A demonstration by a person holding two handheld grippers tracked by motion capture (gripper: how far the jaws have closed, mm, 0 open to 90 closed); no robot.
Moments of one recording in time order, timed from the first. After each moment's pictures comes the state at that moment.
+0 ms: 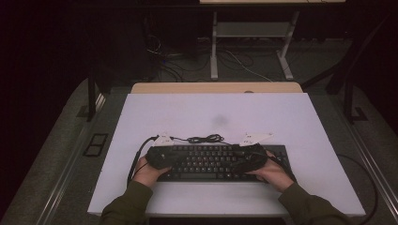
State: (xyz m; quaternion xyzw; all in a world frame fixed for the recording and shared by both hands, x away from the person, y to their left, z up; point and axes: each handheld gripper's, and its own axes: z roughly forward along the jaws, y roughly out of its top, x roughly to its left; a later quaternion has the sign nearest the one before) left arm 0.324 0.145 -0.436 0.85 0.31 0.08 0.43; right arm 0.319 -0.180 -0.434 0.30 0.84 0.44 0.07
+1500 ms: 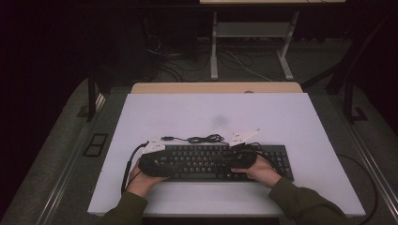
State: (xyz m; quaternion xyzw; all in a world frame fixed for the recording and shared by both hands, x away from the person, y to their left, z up) left arm 0.295 0.160 -0.432 0.81 0.36 0.10 0.45; right arm 0.327 -0.150 -0.432 0.22 0.85 0.47 -0.02
